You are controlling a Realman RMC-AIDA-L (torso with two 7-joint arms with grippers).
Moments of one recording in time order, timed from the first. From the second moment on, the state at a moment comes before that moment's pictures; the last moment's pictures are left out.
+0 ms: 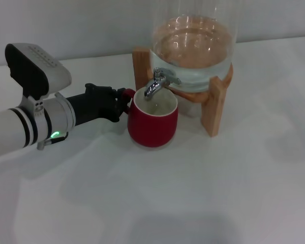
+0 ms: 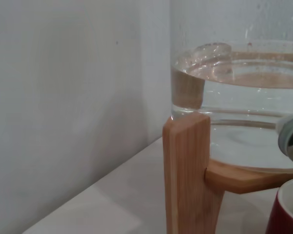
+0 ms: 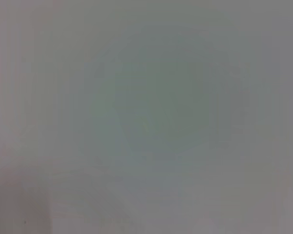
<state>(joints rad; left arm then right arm) -0.83 -2.10 1.37 0.27 -1.85 -0.76 2.05 0.16 1.99 2.67 0.94 -1.43 1.22 -1.76</state>
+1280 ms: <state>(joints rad) -0.81 -2.09 1.40 0.26 -1.84 -0.72 2.02 0.16 1.99 2.67 0.94 -1.42 1.22 -1.76</state>
